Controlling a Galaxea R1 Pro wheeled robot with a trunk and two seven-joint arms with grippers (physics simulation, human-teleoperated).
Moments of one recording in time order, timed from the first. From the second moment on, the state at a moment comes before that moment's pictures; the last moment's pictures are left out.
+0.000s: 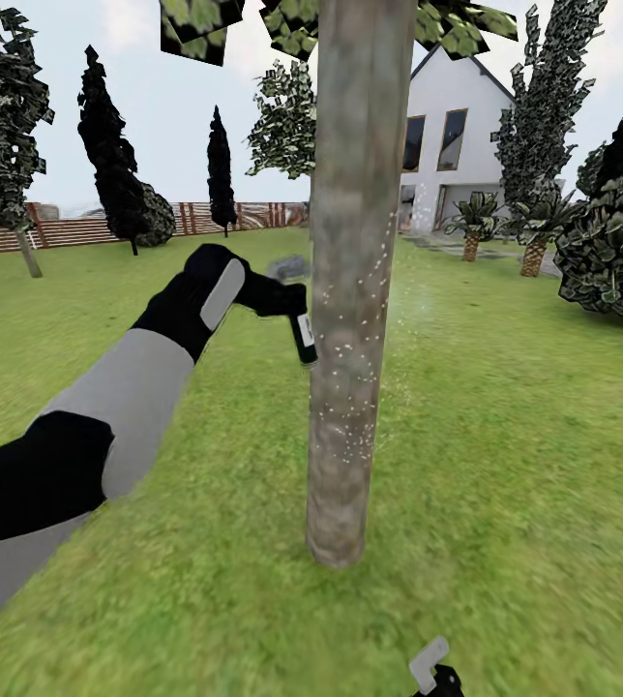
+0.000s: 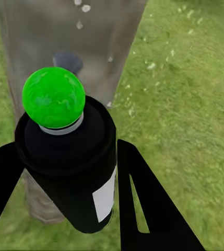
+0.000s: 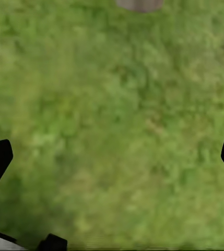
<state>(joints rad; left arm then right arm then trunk) -1.53 -0.16 -0.19 -0.60 0.34 0.99 -0.23 -0.44 0.02 0.10 -0.11 0.39 -0.12 -0.01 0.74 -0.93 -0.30</state>
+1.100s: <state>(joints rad) -1.80 -0.15 -0.10 -0.41 0.51 1.00 -0.40 -0.44 -0.03 0.10 0.04 0.40 -0.12 -0.01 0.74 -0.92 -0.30</state>
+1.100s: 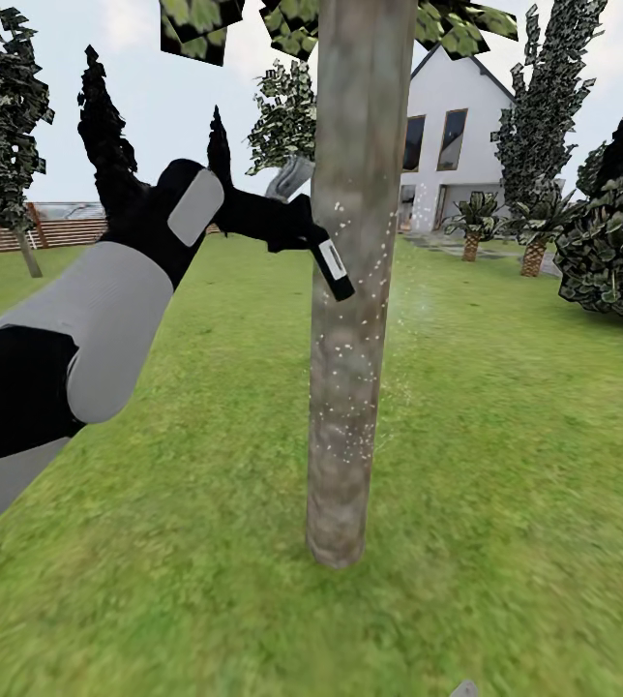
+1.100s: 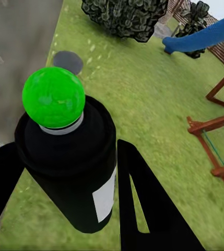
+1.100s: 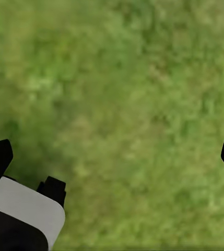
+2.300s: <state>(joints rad) -1.74 -0.15 -0.40 -0.04 0.44 0.83 -0.40 -0.44 -0.03 0.10 0.04 0.40 -0.12 -0.01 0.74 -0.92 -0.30</state>
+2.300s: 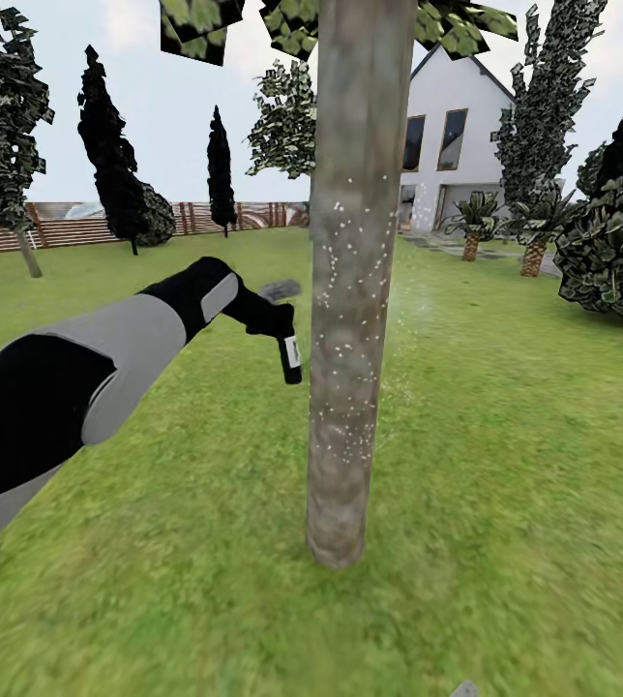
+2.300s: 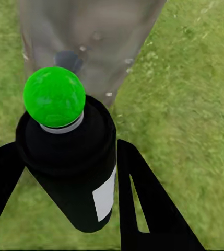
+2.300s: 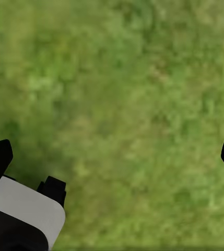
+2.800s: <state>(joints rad) -1.63 -0.14 -0.39 -0.03 0.37 0.75 -0.40 -0.44 -0.03 0.10 0.04 0.40 -0.12 -0.01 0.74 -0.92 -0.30</state>
